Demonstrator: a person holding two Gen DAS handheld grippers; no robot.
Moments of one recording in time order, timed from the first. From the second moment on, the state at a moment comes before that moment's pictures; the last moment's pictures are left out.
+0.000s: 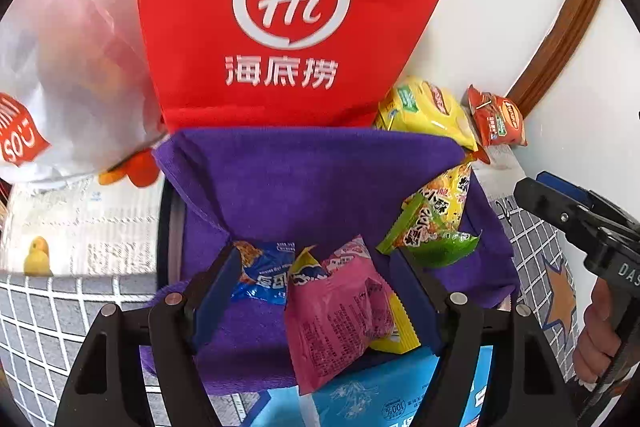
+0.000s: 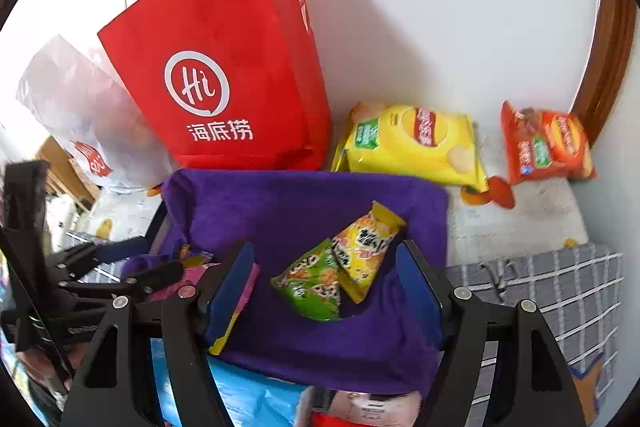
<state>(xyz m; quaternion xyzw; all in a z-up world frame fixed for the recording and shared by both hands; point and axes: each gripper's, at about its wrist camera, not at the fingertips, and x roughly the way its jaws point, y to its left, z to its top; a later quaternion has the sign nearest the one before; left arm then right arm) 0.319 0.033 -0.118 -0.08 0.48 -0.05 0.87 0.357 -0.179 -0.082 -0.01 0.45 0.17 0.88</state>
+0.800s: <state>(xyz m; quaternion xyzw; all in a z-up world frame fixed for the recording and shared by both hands) 0.266 0.013 -0.043 -0.06 0.37 -0.09 0.92 0.260 -0.247 -0.084 0.00 0.44 0.08 0.90</state>
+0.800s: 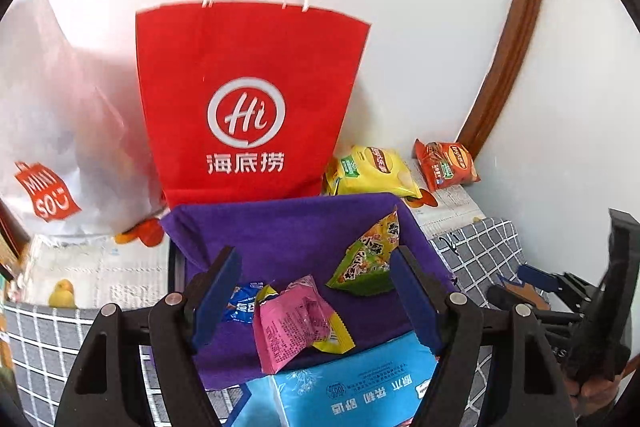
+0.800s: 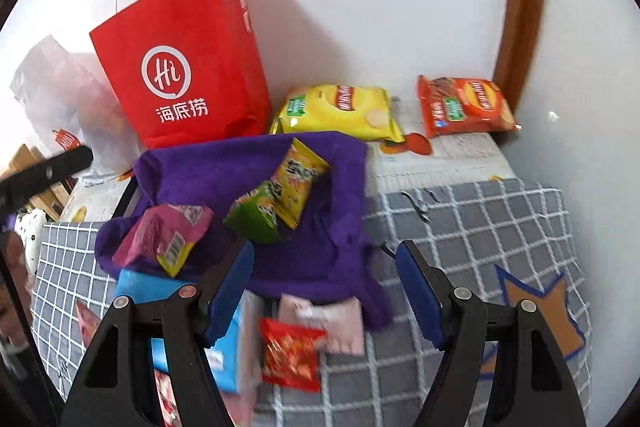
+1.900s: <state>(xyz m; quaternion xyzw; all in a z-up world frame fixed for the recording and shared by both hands) 0.183 0.073 -0.091 -0.07 0.45 -0.01 0.89 0.241 -0.239 -0.188 0.06 0.52 0.16 0.84</state>
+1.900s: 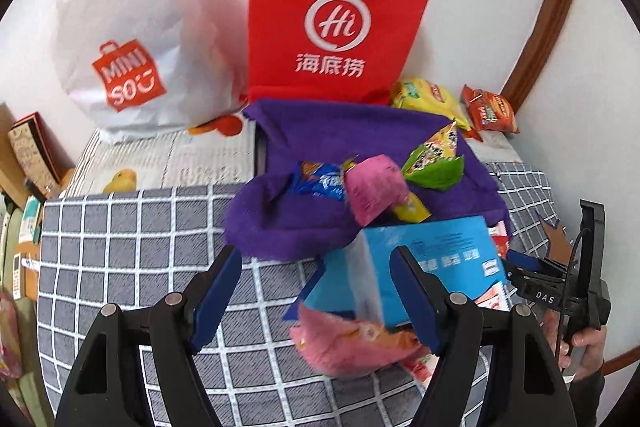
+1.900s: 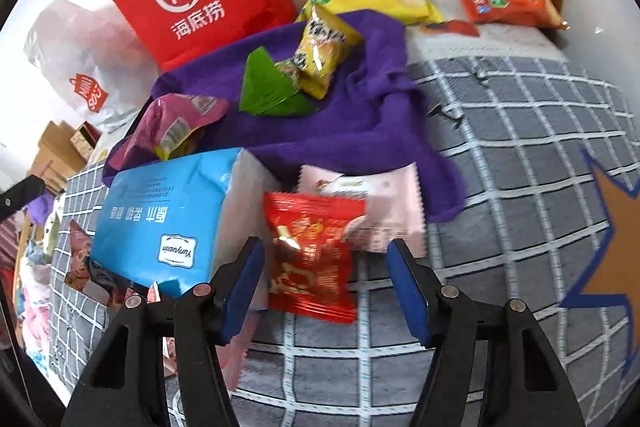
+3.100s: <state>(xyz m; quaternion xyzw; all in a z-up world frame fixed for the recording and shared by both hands) 0.142 0.025 -0.167 0.00 0.46 -0.06 0.88 0.168 -0.239 -0.188 0.01 0.52 0.17 0.84</state>
